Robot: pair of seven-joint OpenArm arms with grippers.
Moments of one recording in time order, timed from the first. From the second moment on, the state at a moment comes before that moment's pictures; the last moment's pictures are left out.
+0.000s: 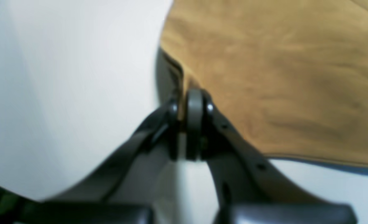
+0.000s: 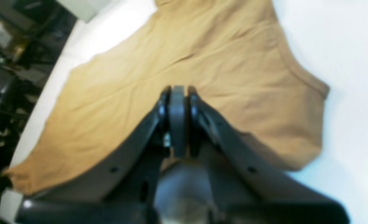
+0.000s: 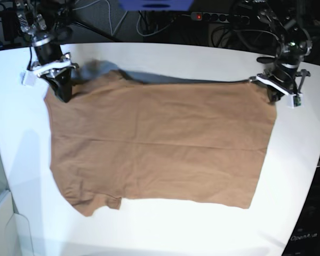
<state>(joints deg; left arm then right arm) 14.9 5.6 -41.0 101.0 -4.2 -33.1 35.3 -34.2 24.2 -1.9 96.7 53.5 10.8 7.0</state>
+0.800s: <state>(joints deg) -3.9 0.7 -39.1 97.5 -4.2 -32.5 48.7 -13.1 24.1 -1.8 91.0 53.3 8.2 -8.4</state>
